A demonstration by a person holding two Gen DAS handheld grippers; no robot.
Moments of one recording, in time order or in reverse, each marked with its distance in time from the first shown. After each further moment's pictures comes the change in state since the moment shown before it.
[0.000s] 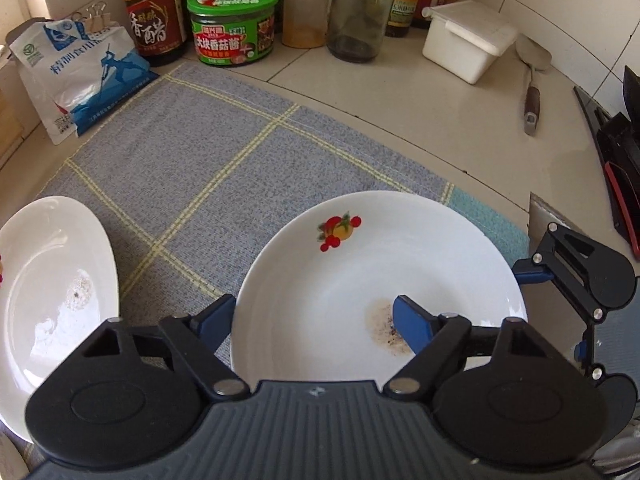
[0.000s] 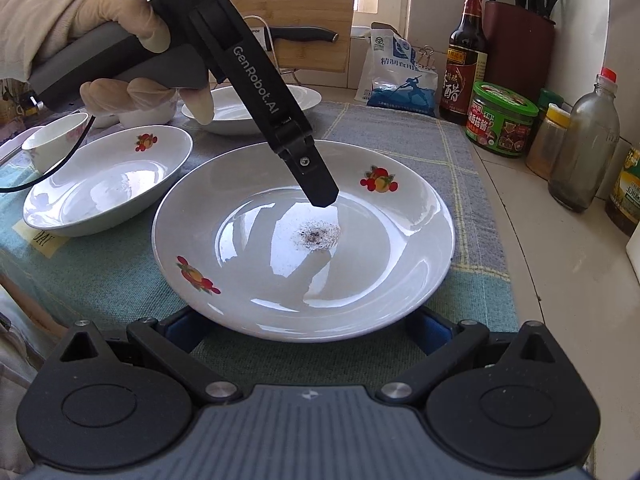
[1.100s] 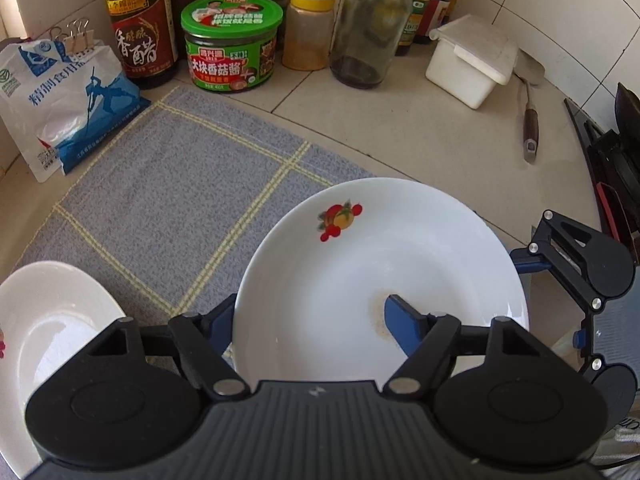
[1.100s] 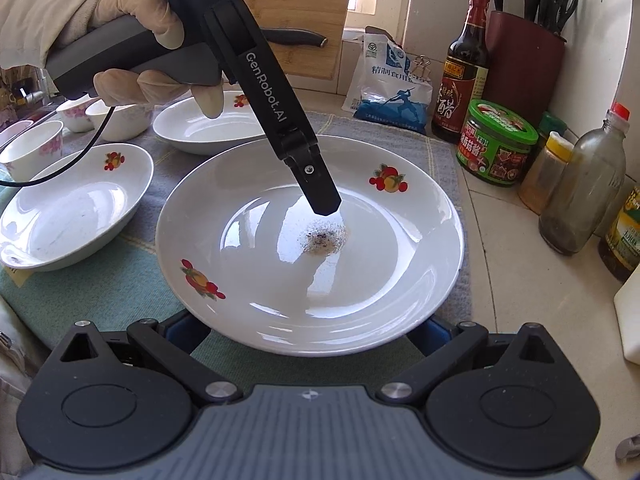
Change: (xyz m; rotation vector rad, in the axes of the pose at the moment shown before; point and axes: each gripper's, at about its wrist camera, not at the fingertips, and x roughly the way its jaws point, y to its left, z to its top) left arm 0.002 0.031 0.047 0.028 -0.004 -0.067; right arm 0.018 -0.027 0.039 -0.049 0.033 -0.029
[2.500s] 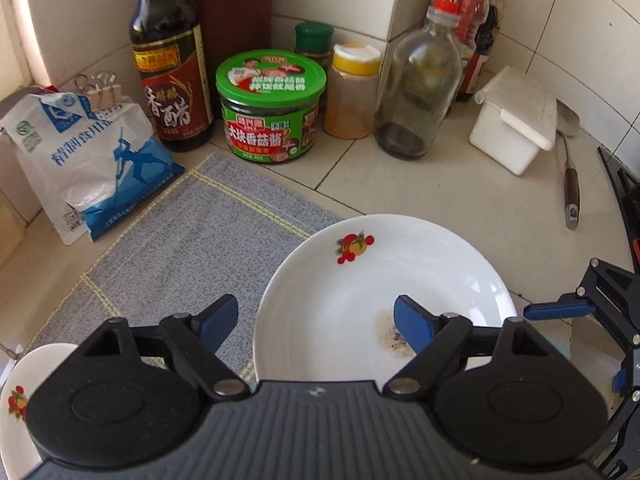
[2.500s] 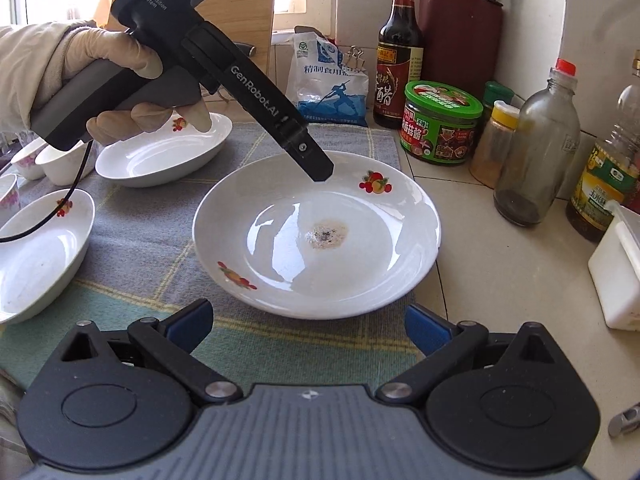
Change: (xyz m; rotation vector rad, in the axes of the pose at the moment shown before) left arm 0.000 0.014 0.029 -0.033 -0.167 0.104; right arm 0.001 -0.028 0.001 0.164 -0.009 -0.059
